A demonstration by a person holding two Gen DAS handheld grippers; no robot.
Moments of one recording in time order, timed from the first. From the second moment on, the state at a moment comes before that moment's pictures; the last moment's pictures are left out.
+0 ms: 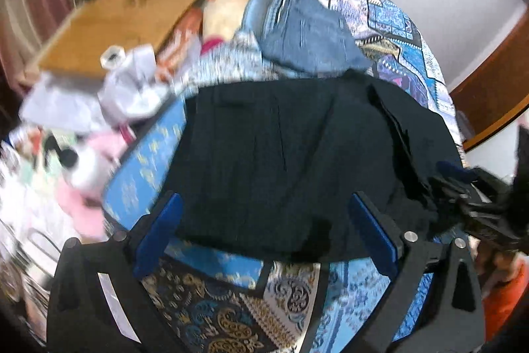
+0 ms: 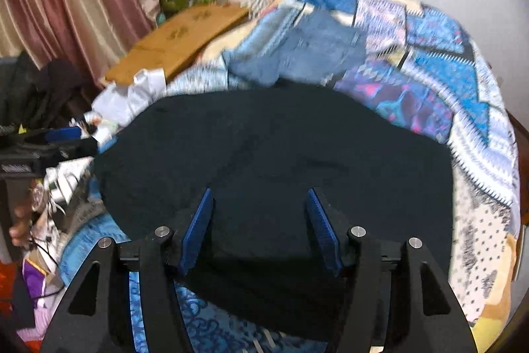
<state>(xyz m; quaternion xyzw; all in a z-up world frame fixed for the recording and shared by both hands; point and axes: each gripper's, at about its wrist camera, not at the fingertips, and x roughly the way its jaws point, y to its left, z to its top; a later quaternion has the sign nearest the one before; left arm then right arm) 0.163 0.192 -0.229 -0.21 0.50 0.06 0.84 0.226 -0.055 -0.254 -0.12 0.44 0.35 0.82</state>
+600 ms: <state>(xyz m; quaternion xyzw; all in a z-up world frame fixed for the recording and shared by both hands) 0.172 0.220 -0.309 -0.47 0.51 -0.05 0.71 0.221 -0.059 -0.258 -0.10 0.44 0.36 0.82</state>
